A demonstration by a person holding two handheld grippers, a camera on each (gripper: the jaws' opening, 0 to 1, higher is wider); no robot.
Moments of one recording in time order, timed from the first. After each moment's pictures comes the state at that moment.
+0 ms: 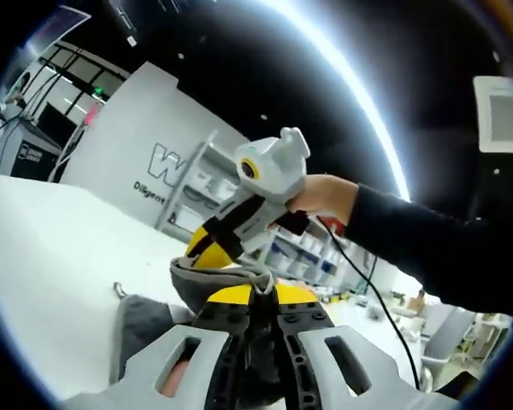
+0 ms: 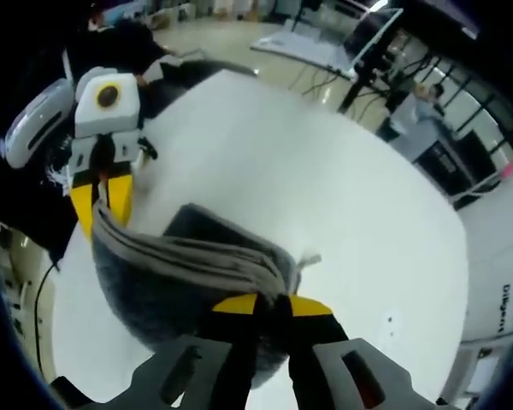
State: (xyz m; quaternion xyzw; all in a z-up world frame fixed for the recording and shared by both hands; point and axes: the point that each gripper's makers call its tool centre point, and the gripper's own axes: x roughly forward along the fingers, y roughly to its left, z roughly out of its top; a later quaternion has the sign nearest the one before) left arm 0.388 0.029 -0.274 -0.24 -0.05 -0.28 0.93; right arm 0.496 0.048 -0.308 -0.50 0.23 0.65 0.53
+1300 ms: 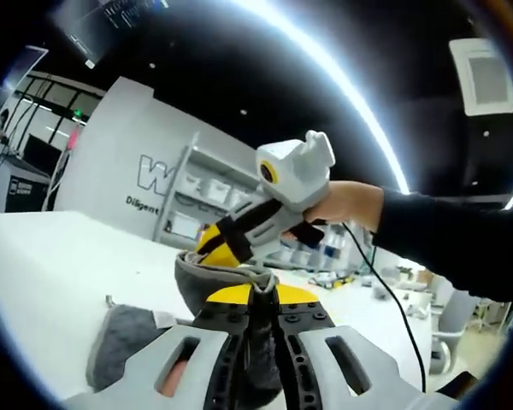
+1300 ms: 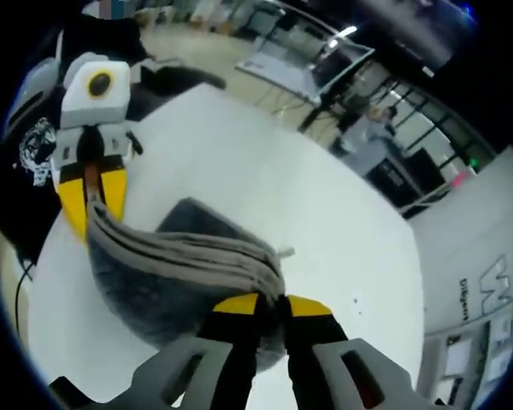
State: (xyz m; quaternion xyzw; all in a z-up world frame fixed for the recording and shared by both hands) left arm 0.371 -0.014 -0.269 -0.17 -0.06 -0.29 0.94; right arm 0.479 -0.002 -0.285 -0.50 0.13 0.58 0.63
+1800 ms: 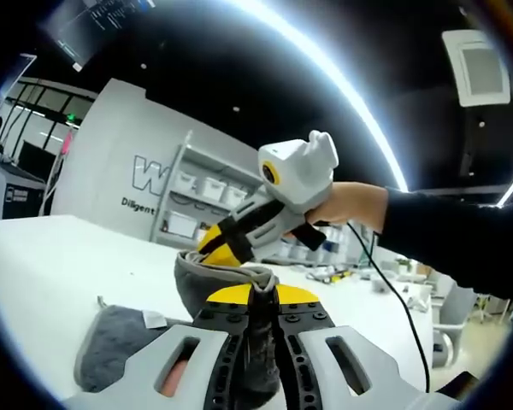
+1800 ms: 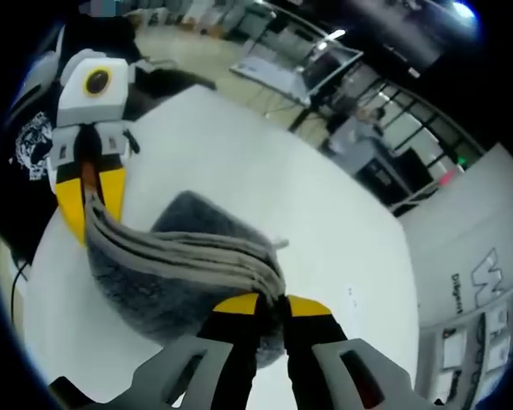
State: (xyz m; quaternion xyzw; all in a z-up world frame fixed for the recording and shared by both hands) left arm 0.370 -0.030 -0.271 -0.15 -0.06 -0.29 0.94; right arm 0.476 -0.022 -0.288 -0.49 0.11 0.57 0.65
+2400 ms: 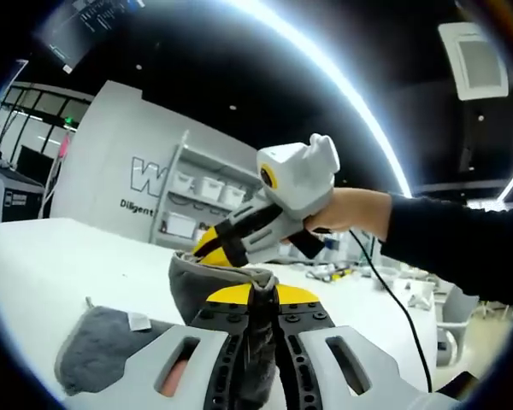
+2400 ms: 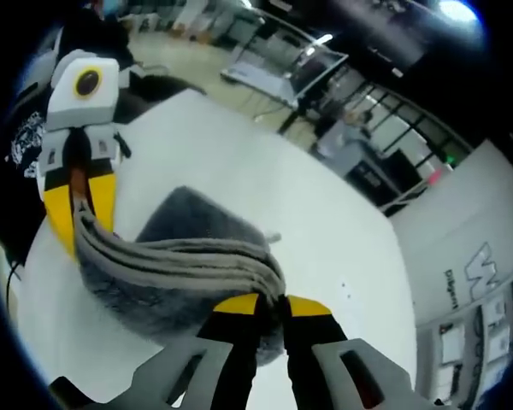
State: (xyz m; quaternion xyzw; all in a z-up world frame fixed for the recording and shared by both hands) left arm 0.365 -0.051 -0.268 -0.14 -0.06 -0.29 0.94; right arm 0.471 -0.043 -0.288 -0.48 0.09 0.56 0.67
